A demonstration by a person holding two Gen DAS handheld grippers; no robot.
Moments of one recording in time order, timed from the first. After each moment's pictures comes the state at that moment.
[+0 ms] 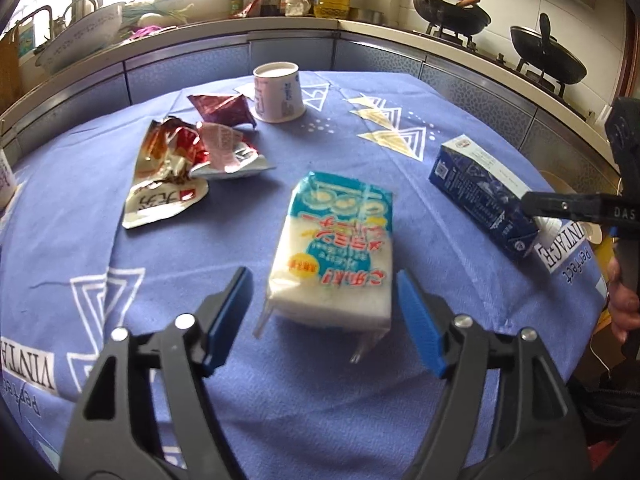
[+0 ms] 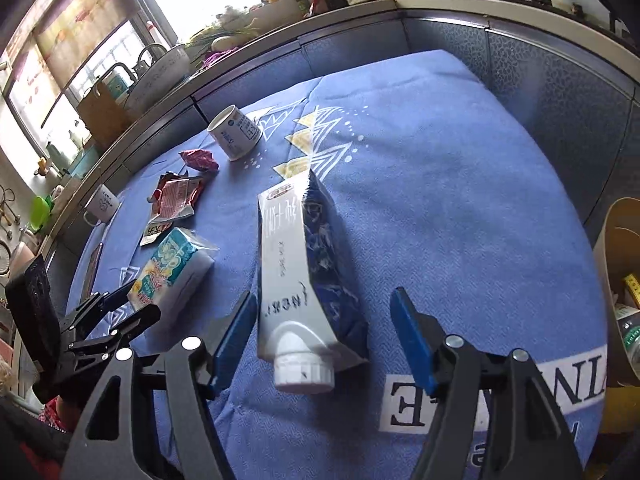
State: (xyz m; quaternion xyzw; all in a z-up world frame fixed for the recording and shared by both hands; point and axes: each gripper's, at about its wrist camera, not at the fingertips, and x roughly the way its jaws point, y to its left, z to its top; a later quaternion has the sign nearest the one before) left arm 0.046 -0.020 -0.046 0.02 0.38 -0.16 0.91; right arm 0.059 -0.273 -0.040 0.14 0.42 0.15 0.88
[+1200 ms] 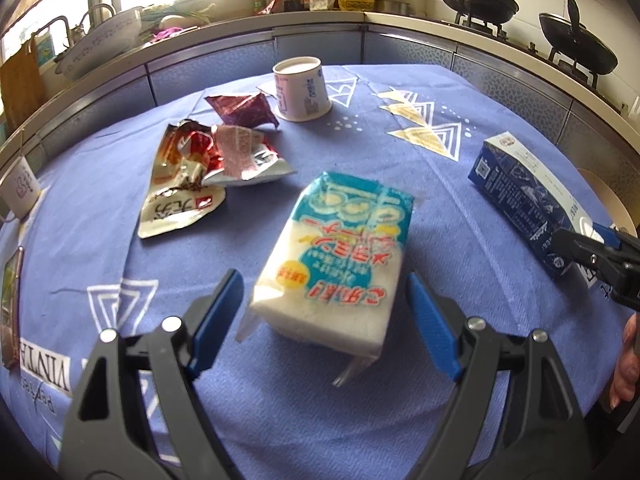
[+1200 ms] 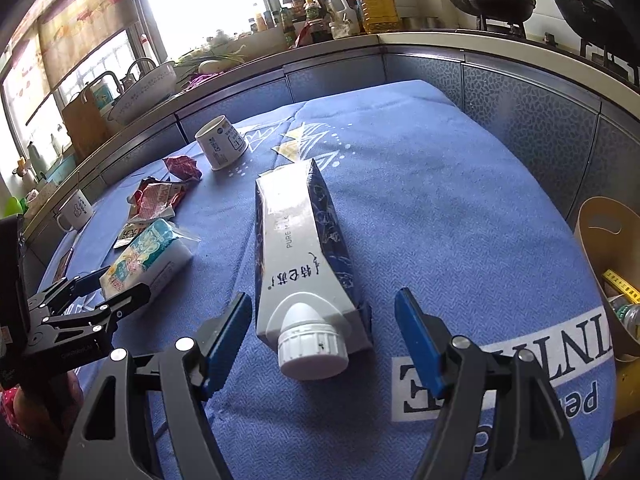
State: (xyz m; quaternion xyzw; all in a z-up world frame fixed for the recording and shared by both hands) left arm 0.063 -0.035 -0.049 0.05 0.39 -0.10 0.91; right arm 0.041 -0.250 -0.060 0.10 0.37 0.09 0.92
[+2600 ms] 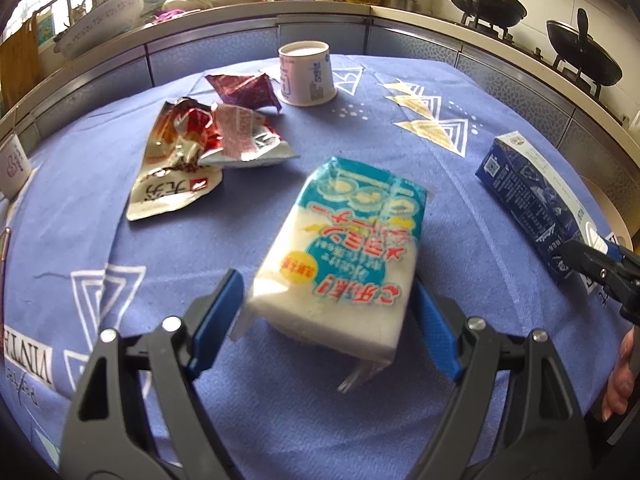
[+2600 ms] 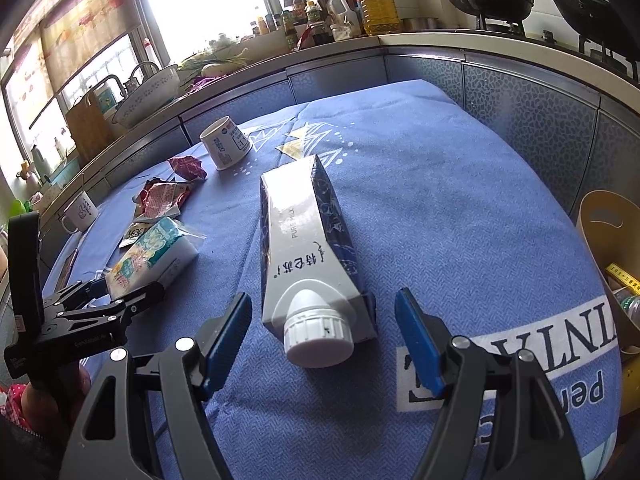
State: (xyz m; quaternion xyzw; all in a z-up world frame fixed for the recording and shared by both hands) left arm 0.069 -0.025 -0.059 0.02 0.40 -0.11 0.91; right arm 0.034 -0.249 -0.063 0.11 0.36 0.10 0.92
